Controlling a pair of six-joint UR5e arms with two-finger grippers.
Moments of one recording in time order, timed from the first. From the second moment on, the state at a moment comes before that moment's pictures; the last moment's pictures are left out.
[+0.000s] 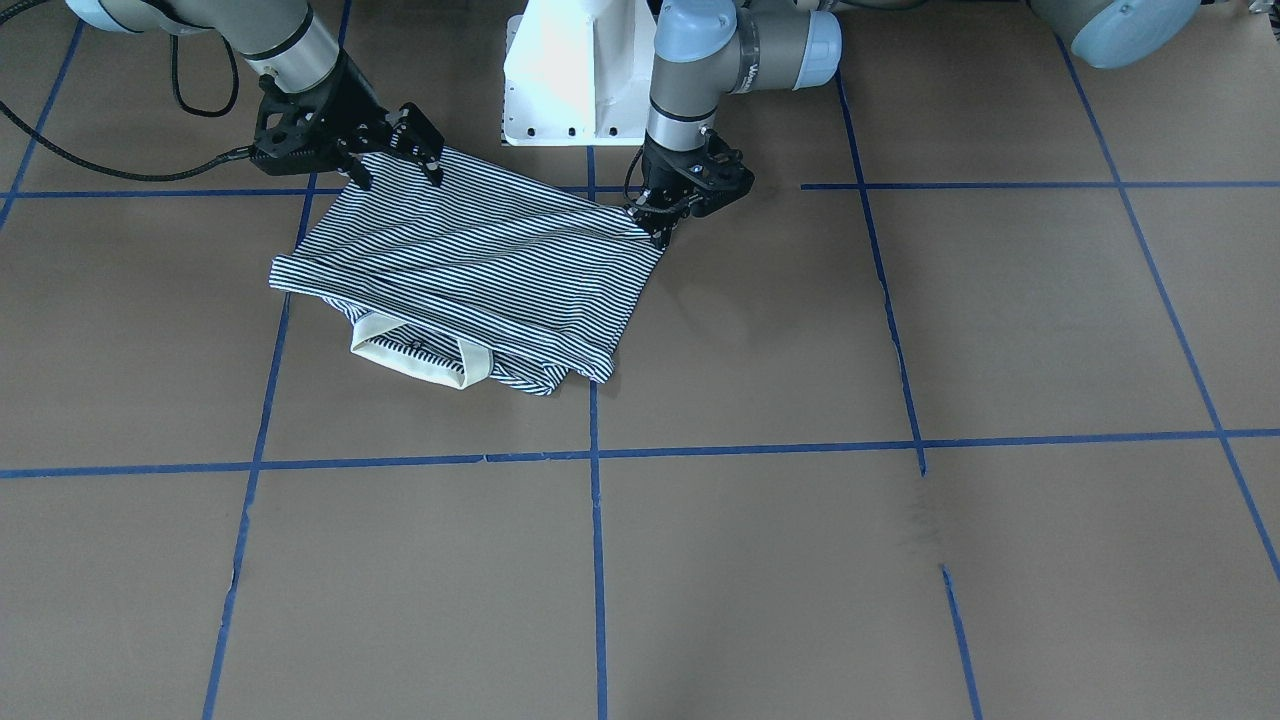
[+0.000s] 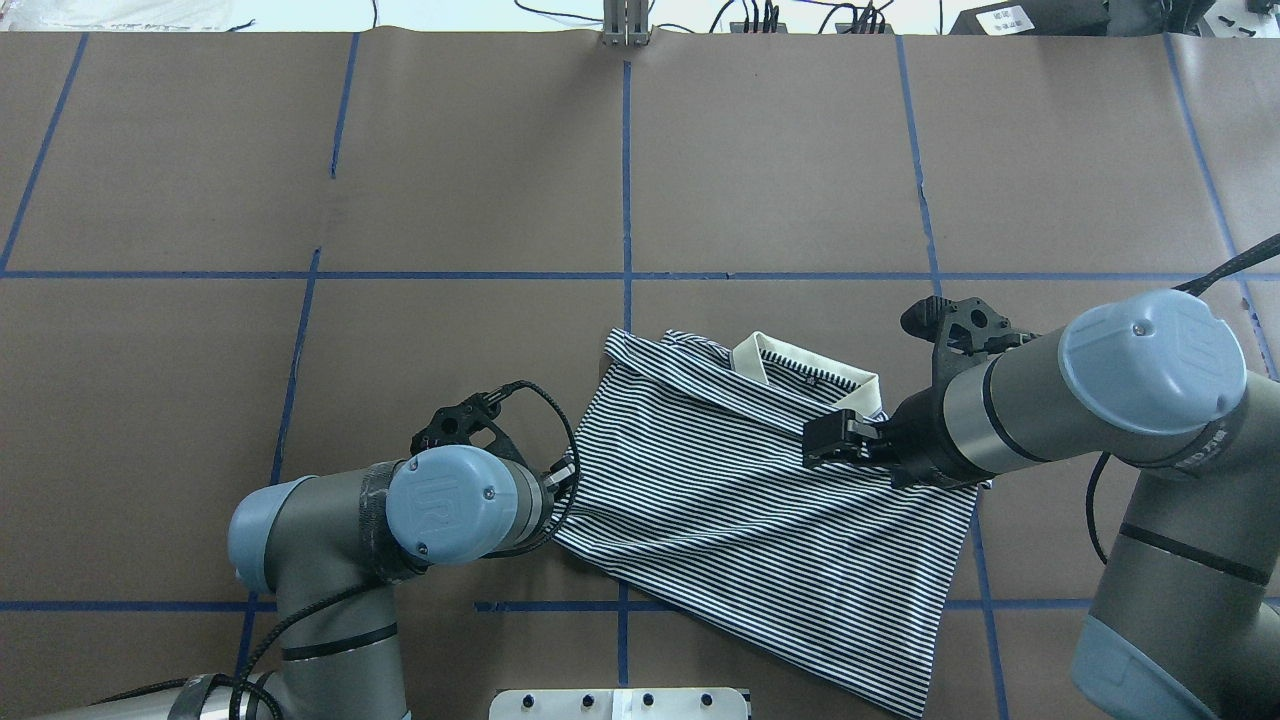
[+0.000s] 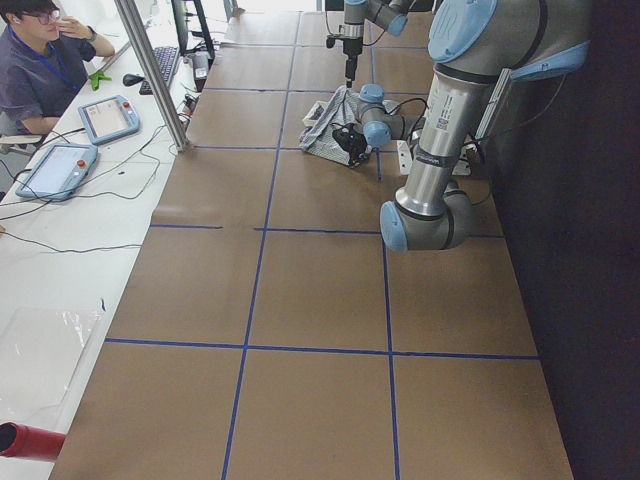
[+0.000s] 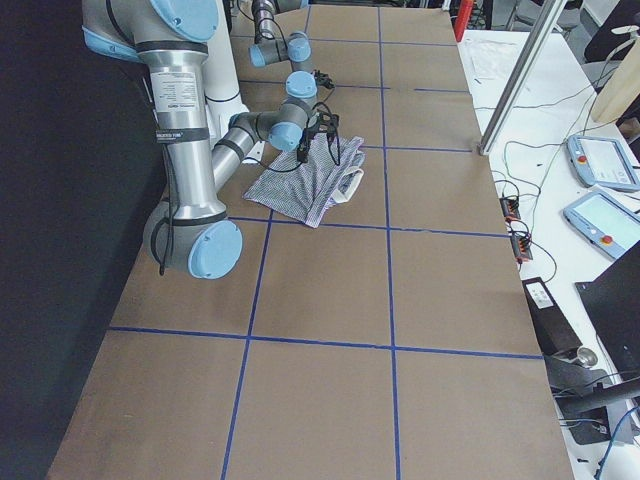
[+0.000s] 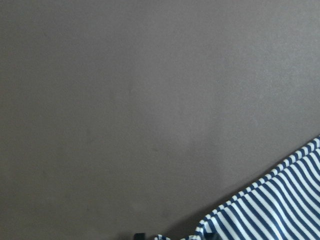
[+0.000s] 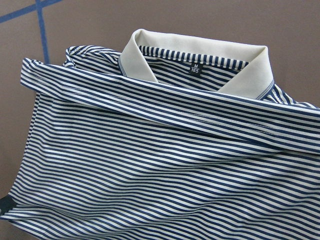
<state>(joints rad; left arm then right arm) -0.28 -2.10 -1.80 -1.69 -1.61 -2.00 0.52 -1.42 2.16 -1.32 2.00 1.46</state>
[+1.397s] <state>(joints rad) -0.68 -2.36 -1.27 -1.99 -1.58 -1.61 0.52 -1.41 2.15 -1.32 1.97 1.46</state>
